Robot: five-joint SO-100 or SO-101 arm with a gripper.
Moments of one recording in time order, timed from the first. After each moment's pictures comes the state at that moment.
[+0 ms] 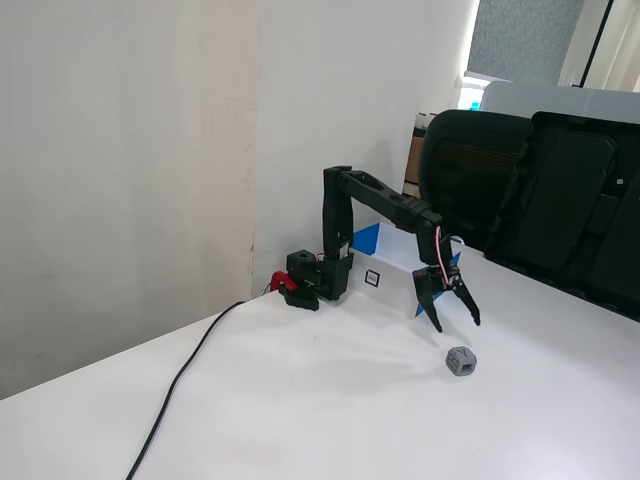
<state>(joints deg) 6.3 98.4 107.9 58.5 -32.1</state>
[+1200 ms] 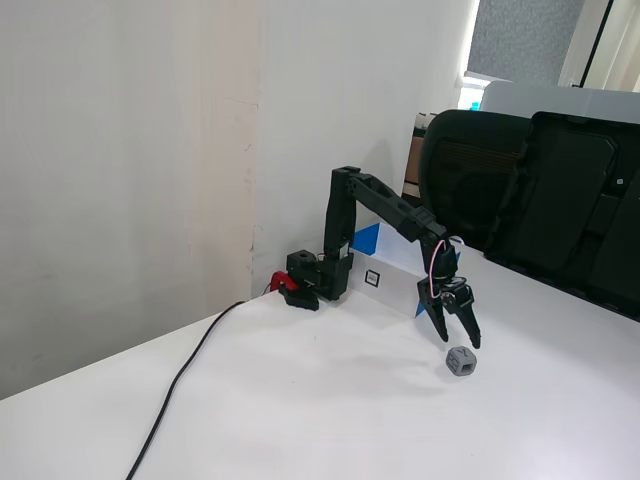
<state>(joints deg) 6.3 92.3 107.1 51.8 10.8</state>
